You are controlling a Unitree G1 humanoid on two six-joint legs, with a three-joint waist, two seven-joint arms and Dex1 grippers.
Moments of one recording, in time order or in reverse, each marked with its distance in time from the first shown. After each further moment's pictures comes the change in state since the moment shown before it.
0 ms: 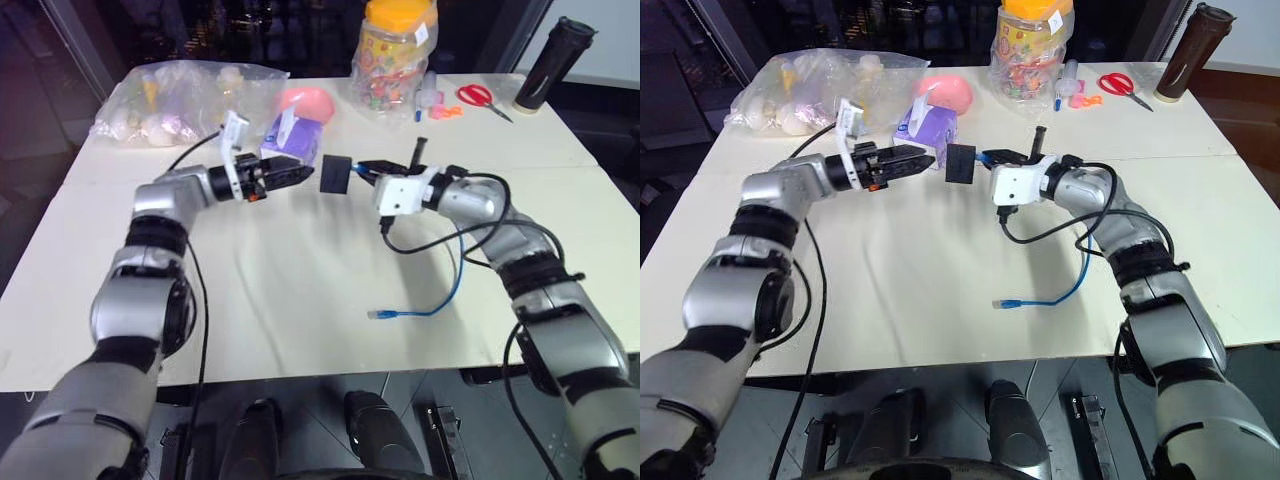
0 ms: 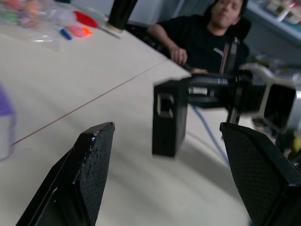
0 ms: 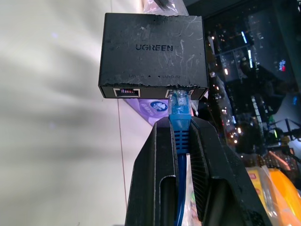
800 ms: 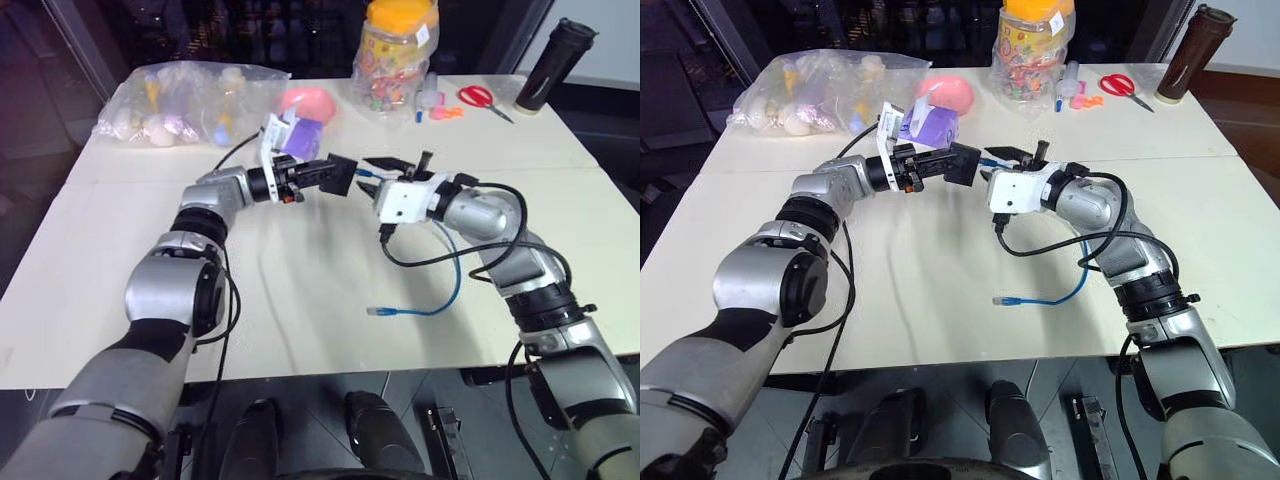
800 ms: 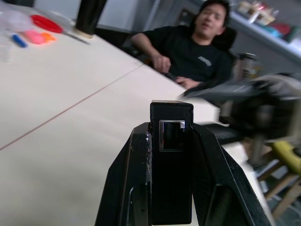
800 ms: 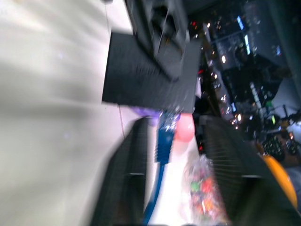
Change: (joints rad) left arm -0.075 -0.134 0.090 0.178 0.110 -0.148 -0.010; right arm 0.187 -0.007 -0.068 -0.431 0.038 0.322 0.091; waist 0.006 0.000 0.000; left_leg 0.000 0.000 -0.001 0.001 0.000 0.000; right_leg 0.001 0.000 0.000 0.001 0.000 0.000
